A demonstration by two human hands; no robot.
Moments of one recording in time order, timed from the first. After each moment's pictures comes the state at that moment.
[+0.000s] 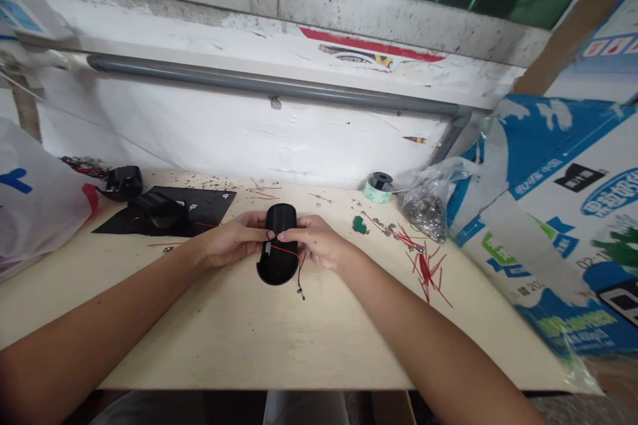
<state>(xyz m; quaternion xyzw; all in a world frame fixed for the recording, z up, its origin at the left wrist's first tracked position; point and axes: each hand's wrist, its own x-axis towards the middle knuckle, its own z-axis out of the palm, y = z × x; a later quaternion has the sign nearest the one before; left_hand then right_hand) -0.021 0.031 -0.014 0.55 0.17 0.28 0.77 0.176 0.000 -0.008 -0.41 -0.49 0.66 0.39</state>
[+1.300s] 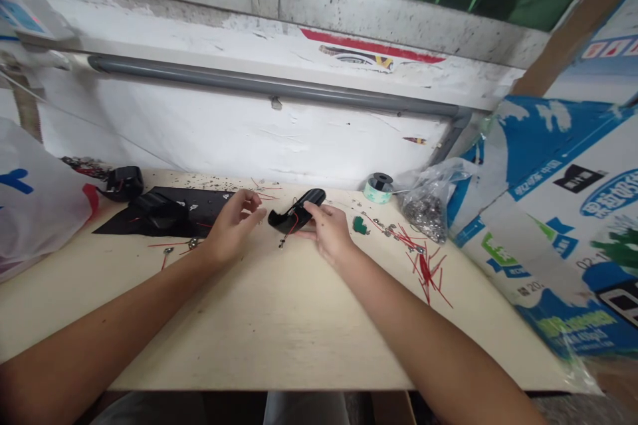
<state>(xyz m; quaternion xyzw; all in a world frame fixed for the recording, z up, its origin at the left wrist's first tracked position) -0.017 0.024 -0.009 0.68 0.41 0.52 0.32 0.178 0.012 -0.010 -0.44 -0.36 0.55 0.62</state>
